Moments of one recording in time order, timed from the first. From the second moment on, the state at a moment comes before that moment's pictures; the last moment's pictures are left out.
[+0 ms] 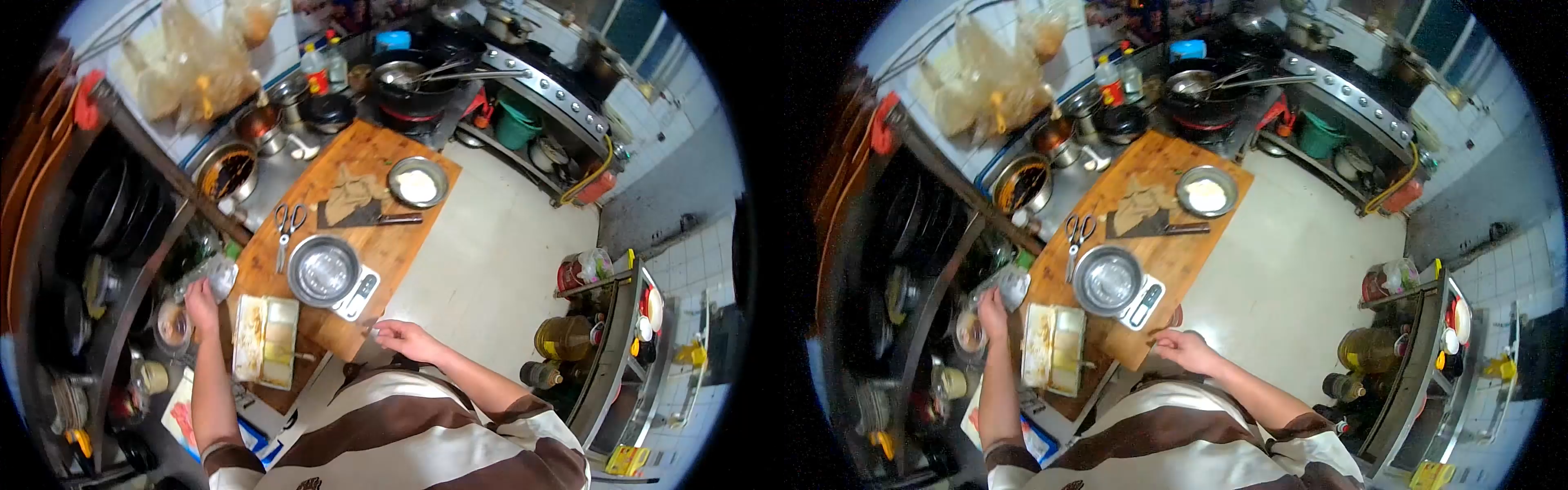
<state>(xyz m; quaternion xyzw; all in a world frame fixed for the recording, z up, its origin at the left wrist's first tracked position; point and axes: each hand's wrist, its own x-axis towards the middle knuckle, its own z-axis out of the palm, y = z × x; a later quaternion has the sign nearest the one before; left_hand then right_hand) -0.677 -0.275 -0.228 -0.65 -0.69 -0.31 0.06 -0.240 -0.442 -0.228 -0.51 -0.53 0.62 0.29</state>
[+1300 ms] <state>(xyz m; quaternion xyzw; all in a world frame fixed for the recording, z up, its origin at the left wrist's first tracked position) -0.414 -0.694 -0.351 -0.10 -0.86 -0.37 -0.35 -0.215 -0.235 -0.206 -0.45 -0.45 0.66 0.41</state>
